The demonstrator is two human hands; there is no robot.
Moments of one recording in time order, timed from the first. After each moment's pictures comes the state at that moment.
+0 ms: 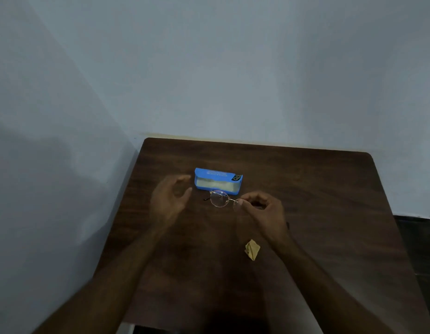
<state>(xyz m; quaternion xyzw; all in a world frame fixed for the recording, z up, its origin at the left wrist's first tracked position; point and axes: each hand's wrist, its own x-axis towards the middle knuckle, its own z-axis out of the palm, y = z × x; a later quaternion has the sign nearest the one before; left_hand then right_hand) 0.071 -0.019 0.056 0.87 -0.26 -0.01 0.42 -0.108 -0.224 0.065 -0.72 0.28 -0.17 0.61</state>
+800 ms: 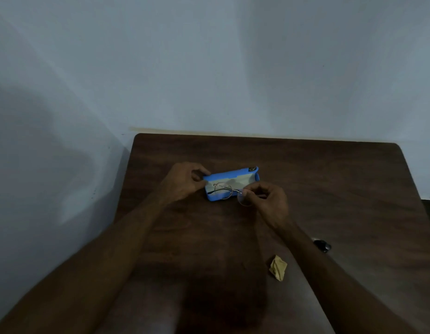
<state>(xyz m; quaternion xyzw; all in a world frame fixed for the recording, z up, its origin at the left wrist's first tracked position) 0.212 -0.076 0.005 0.83 -0.38 -0.27 0.29 -0.012 -0.245 0.001 -0.75 0.32 -0.09 0.57</state>
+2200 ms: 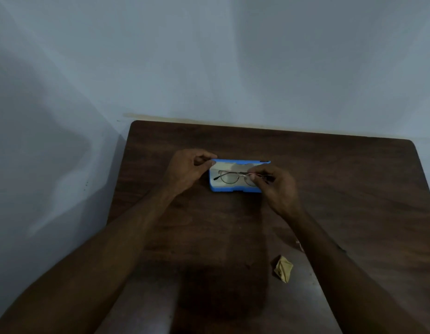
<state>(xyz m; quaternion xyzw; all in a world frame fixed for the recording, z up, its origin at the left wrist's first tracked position) 0.218 -0.088 -0.014 0.83 -0.36 -0.22 0.37 0.013 -0.265 0.004 -0.82 0.30 -0.08 0.48</state>
